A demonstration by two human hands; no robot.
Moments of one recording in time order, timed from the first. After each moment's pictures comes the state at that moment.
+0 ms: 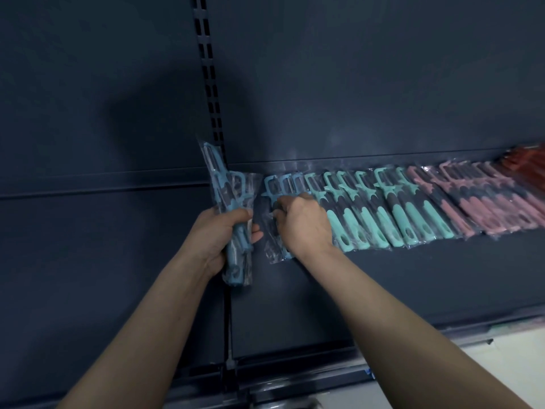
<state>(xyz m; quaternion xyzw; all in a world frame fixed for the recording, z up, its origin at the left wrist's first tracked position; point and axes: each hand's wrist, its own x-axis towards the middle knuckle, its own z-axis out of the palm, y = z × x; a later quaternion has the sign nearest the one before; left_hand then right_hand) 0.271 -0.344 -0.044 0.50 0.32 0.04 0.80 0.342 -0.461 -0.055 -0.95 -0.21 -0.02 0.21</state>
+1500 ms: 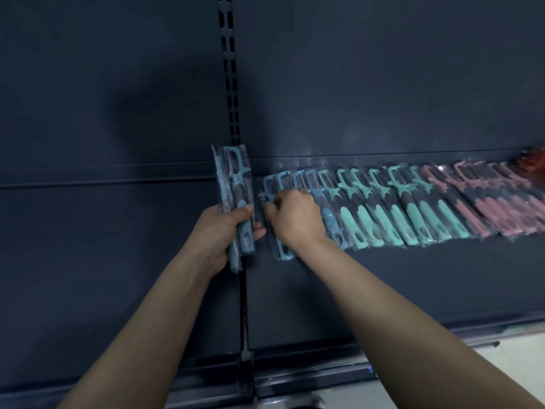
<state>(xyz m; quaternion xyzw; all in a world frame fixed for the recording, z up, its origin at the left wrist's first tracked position) 0.262 -0.330 -0.052 0.50 0.31 0.07 0.81 0.330 -0.432 -0.048 -0.95 -0.19 0.05 0.25</state>
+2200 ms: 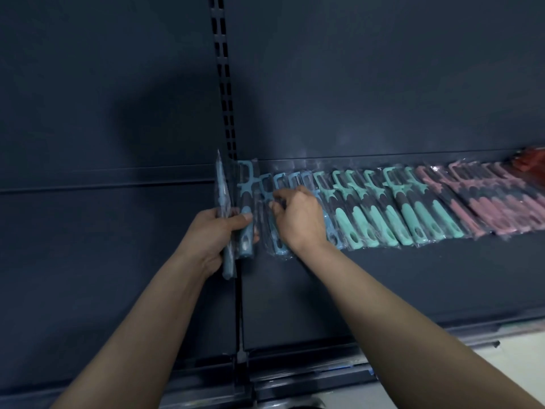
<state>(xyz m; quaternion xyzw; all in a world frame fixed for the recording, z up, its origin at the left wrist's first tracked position) 0.258 -0.328 -0.053 0.54 0.31 0.05 0.78 0.337 -0.441 -0.057 -0.93 -0.21 -0.01 0.30</state>
